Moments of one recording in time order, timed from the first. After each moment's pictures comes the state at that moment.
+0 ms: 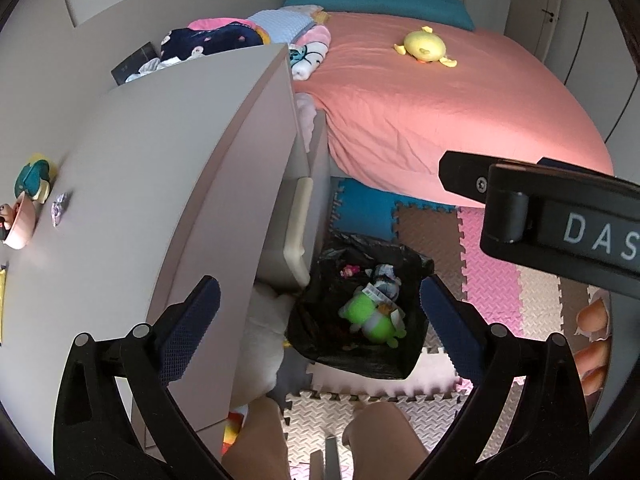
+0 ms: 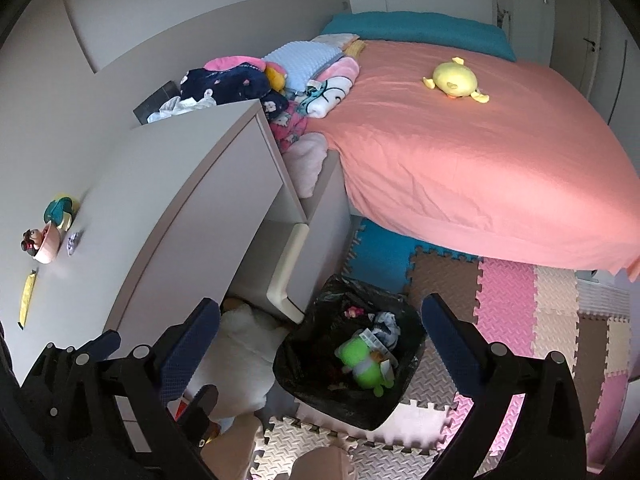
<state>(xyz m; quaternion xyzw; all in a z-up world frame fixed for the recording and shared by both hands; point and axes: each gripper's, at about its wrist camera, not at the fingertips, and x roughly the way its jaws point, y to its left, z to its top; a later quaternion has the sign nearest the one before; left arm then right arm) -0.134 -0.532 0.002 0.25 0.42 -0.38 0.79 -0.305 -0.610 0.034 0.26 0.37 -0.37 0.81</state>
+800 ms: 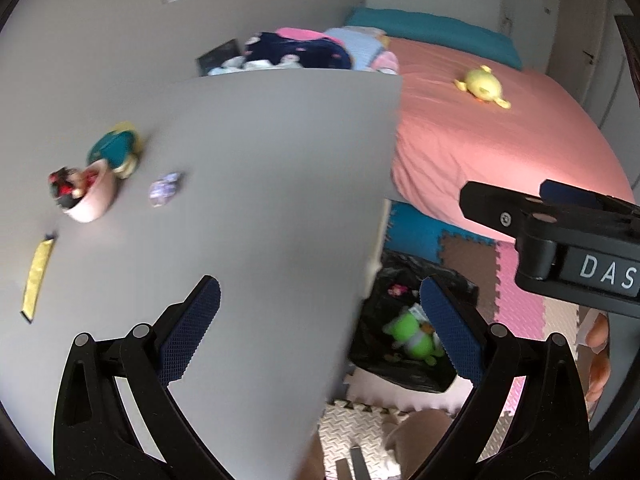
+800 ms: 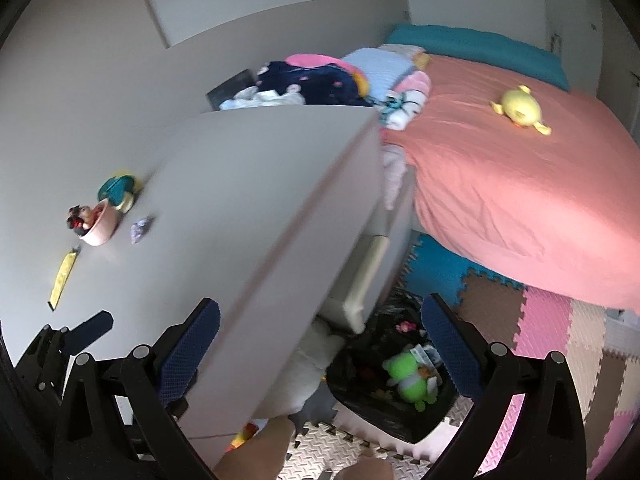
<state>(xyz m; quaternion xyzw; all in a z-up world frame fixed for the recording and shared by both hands) -0.056 -0.428 0.042 0.20 0.40 -0.31 0.84 -0.196 -0.540 0.060 0.22 0.37 -0.28 0.85</state>
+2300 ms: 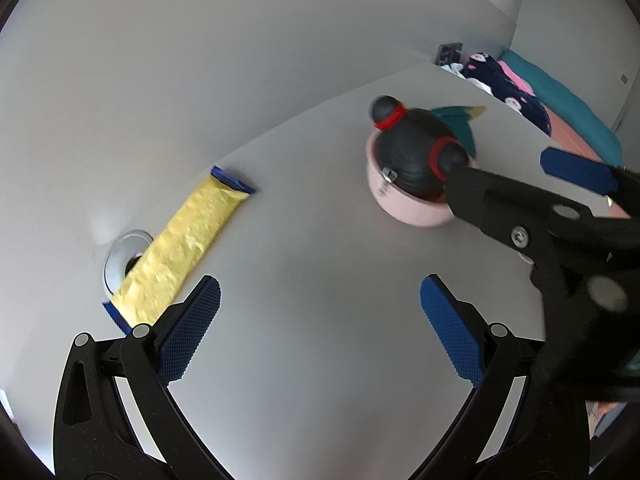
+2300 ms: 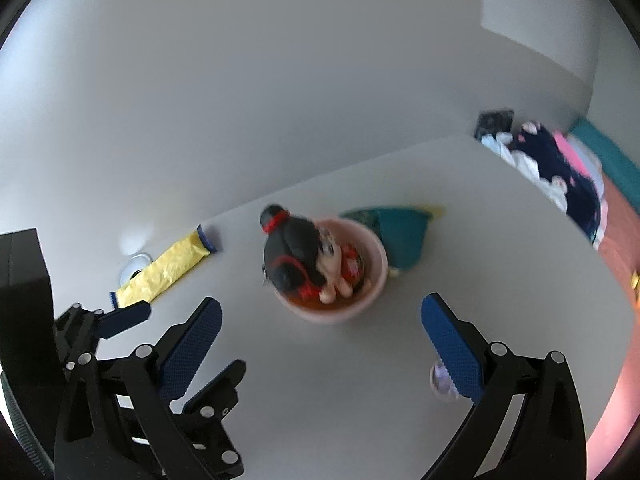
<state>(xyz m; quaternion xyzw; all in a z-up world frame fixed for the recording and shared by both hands) 0.164 -0.193 0.038 0.06 0.46 -0.15 0.87 0.136 -0.339 0.074 0.03 0.42 -0.08 0.90</state>
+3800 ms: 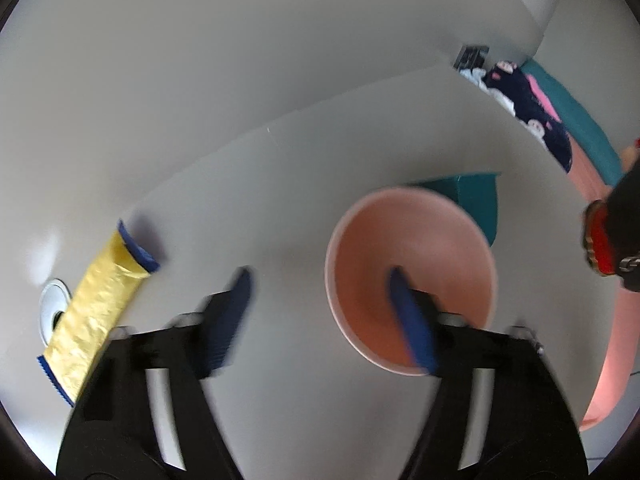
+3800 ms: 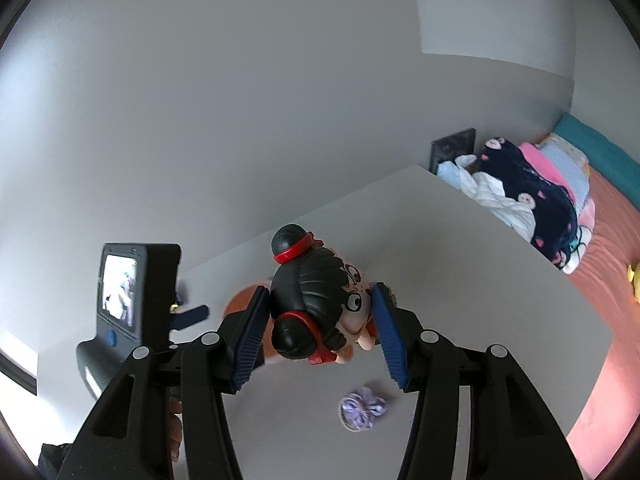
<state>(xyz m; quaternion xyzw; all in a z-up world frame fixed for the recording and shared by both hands) 0.261 -0.269 0.017 0.02 0.52 -0.13 0.85 0.096 -0.429 0.133 0.09 0.38 -0.09 0.92</state>
